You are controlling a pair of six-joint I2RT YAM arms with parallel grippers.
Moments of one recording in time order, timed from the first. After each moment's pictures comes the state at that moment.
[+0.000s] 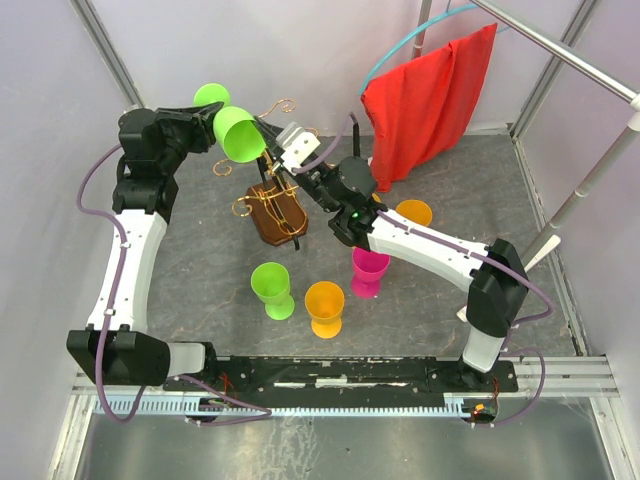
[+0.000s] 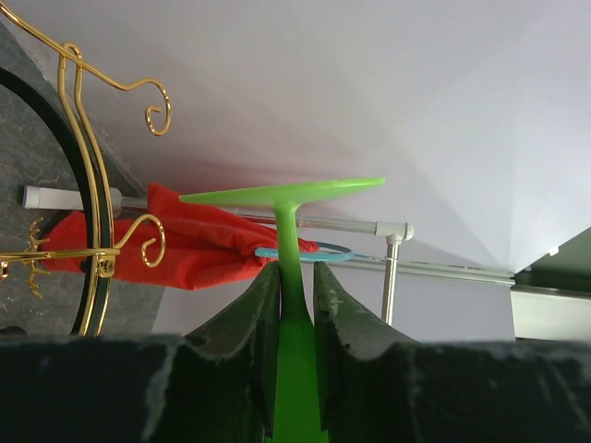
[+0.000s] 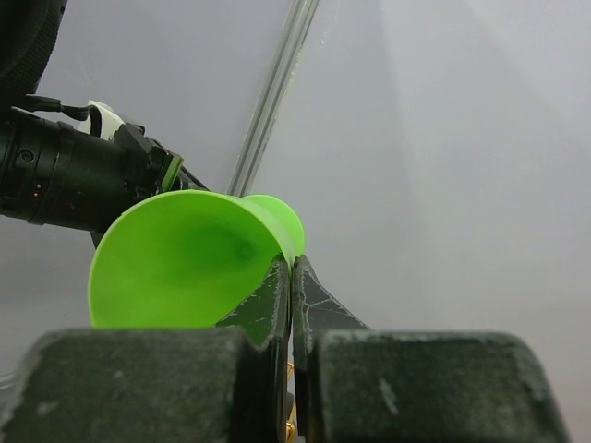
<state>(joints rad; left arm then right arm) -0.02 1.30 1.42 -0.23 0.20 -1.53 0.95 1.78 1.55 0.79 0.00 -0.47</state>
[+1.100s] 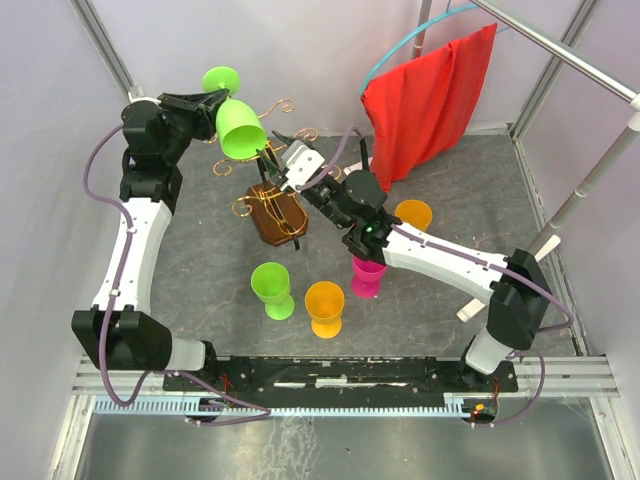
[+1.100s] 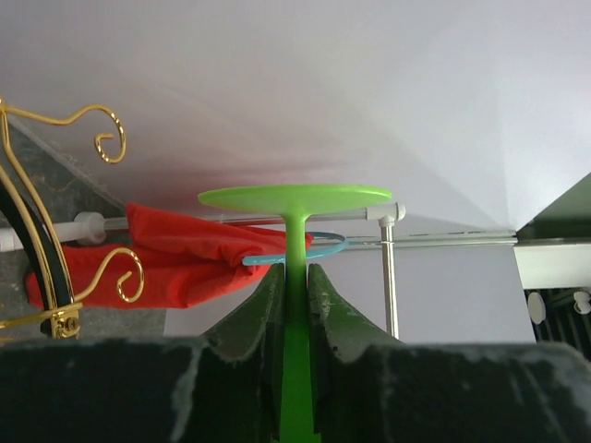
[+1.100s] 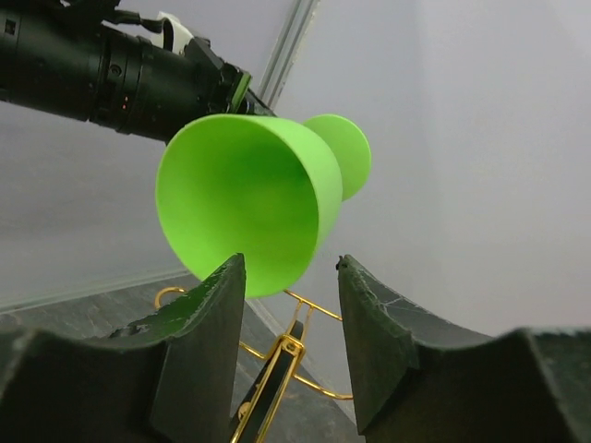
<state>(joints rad) -0.02 1.38 1.44 -0.07 0.26 -1.46 0.97 1.66 1.40 0.71 0.03 -0.50</state>
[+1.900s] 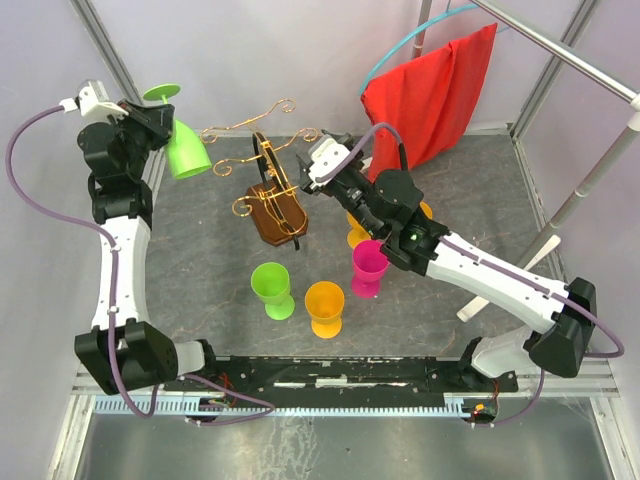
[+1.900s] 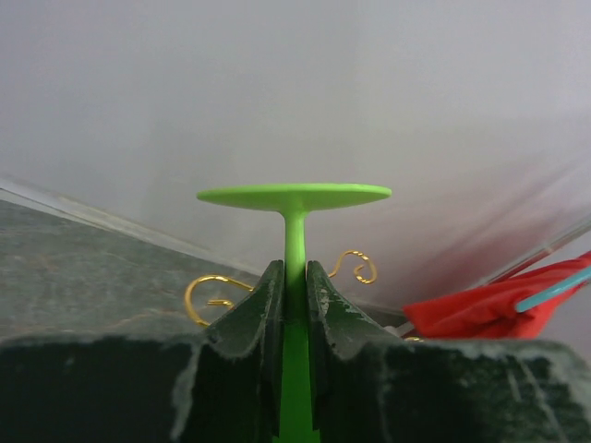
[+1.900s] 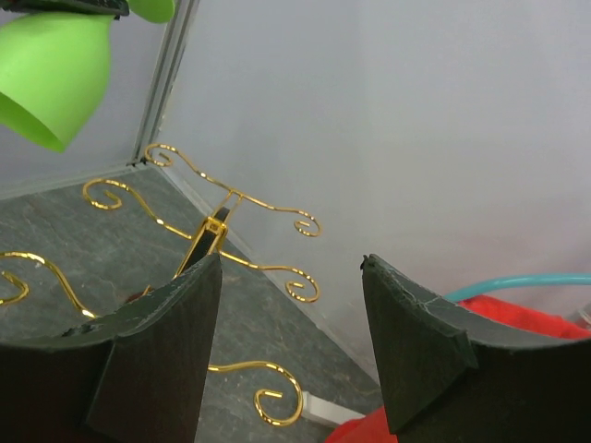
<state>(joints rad) 0.23 1.28 1.31 0.08 0.28 -0.64 0.97 1.41 1.32 0.35 0.24 -0.56</state>
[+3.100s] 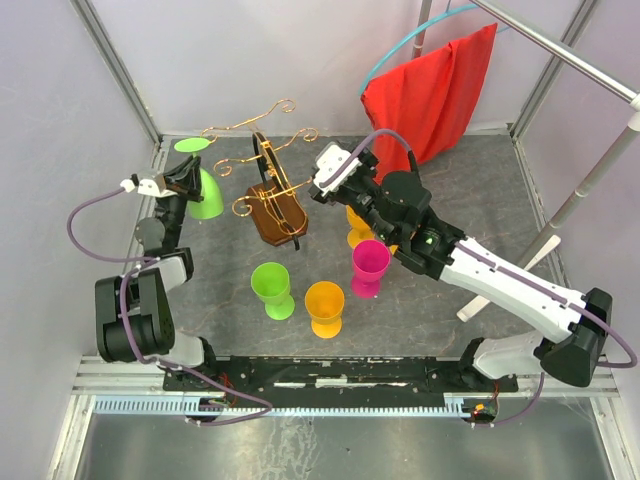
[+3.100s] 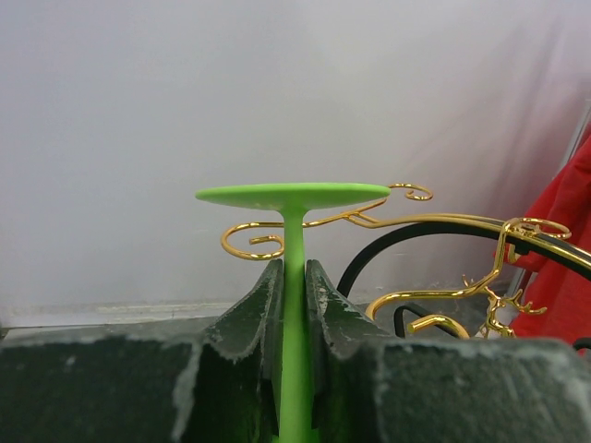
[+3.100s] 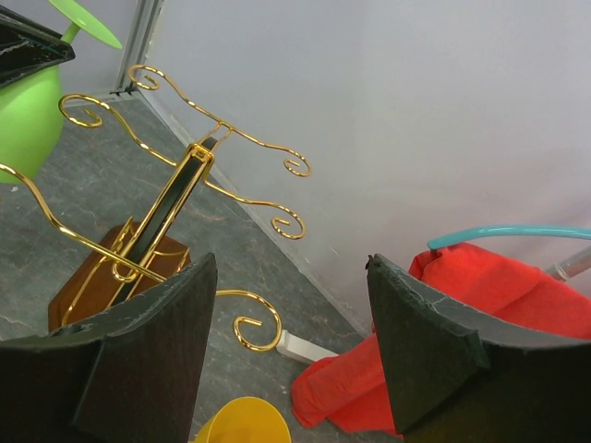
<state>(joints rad) 0.22 1.44 0.53 1.45 0.40 -0.34 0.95 1.32 1.29 0.15 0.27 -0.59</state>
